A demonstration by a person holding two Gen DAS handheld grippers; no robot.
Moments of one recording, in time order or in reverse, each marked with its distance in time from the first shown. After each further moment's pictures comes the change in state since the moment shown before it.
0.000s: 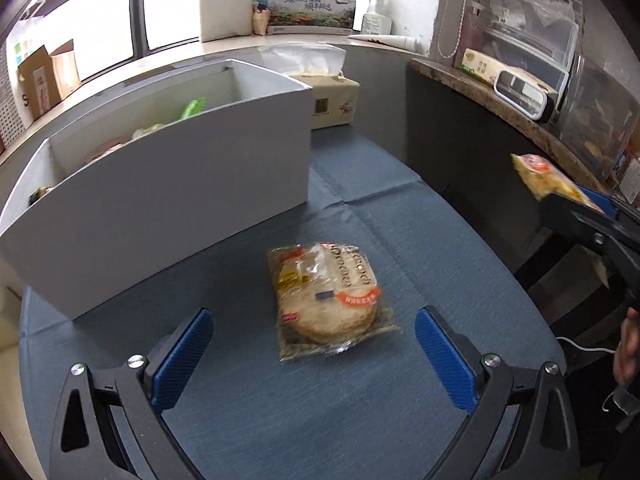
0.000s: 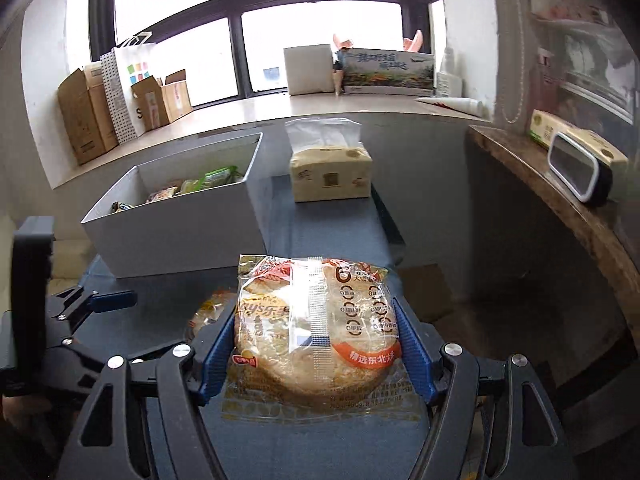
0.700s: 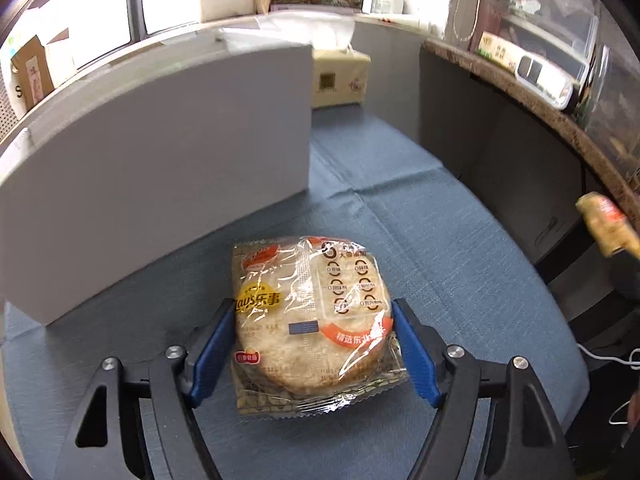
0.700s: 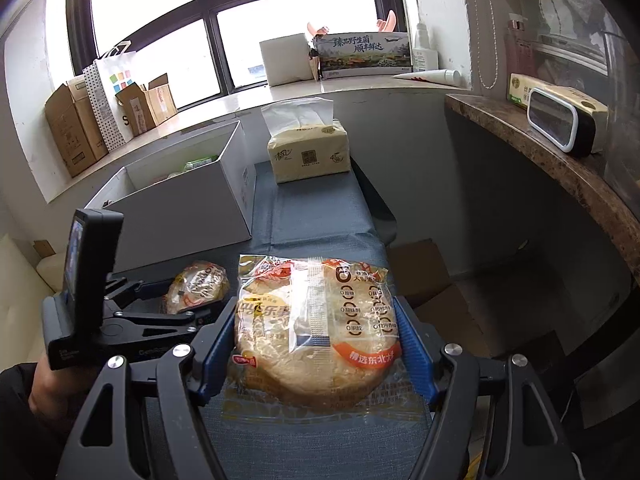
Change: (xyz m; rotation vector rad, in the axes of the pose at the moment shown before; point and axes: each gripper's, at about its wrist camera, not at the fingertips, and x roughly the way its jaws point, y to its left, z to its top) left arm 0.023 0.008 0.001 -0.036 0.013 0.016; right arm 0.004 -0.014 -0.026 0.066 0.033 0.018
